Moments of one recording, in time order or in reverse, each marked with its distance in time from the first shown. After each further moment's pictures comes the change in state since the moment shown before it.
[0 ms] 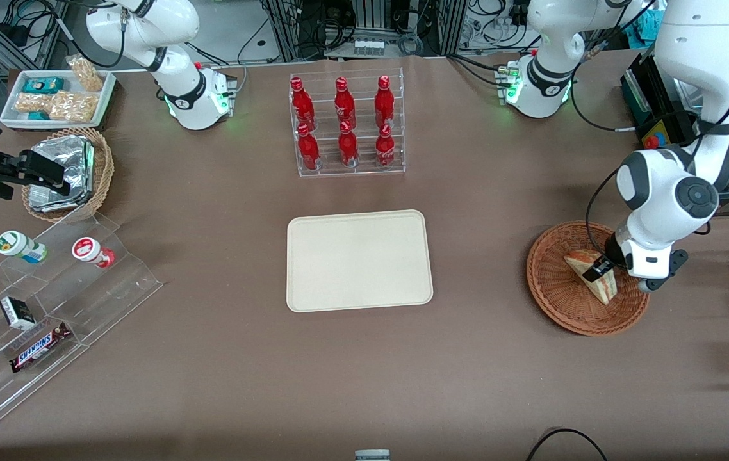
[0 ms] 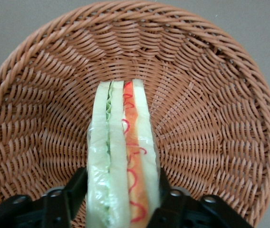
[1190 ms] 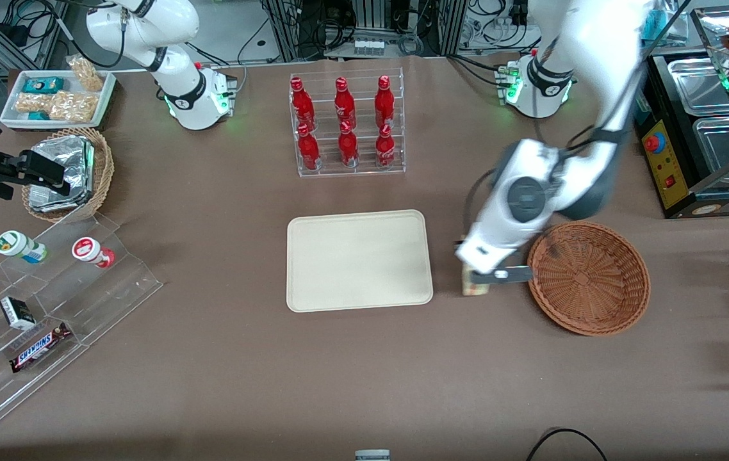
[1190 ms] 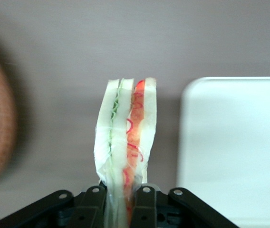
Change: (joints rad) arm -0.544 0.135 -0.034 0.422 -0.001 -0.404 0.042
